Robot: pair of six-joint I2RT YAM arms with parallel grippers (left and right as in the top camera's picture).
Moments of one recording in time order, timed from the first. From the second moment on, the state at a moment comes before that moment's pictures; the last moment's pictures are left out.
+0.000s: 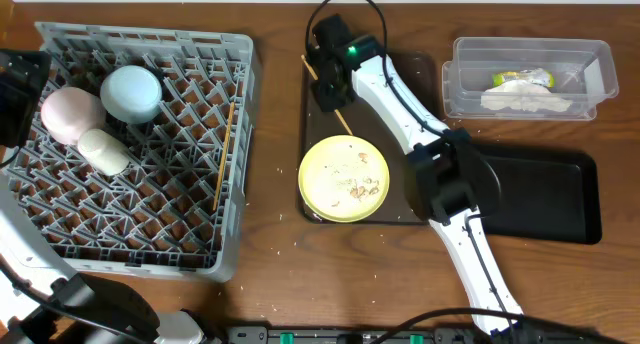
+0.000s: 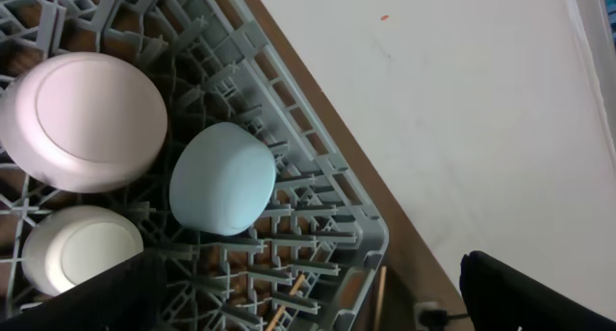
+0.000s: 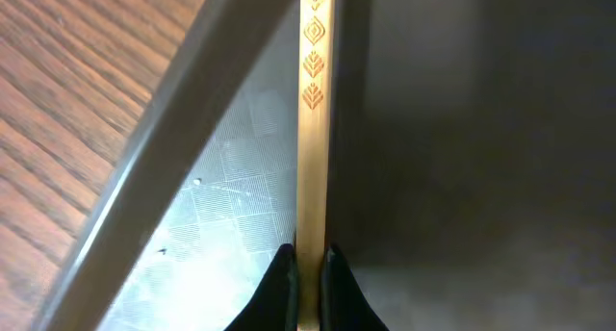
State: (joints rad) left arm 0.77 1.60 1.61 -0.78 0.67 -0.45; right arm 0.50 2.67 2.49 -1.07 -0.10 0.02
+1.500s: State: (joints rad) left arm 0.77 1.60 1.61 -0.78 0.67 -0.45; right arm 0.76 2.51 2.21 -0.44 -0.47 1.04
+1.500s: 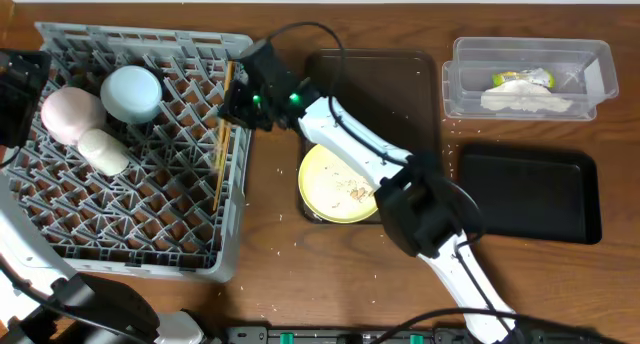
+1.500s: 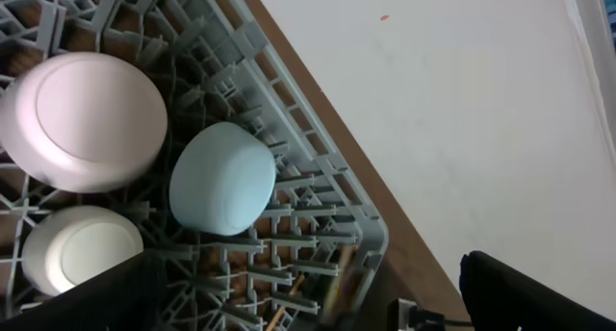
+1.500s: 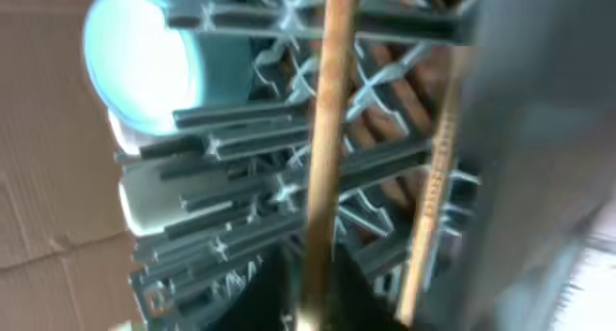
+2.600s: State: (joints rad) left arm 0.77 1.60 1.61 -0.78 0.67 -0.45; right arm 0.30 2.06 2.16 -1.30 -0.25 0.08
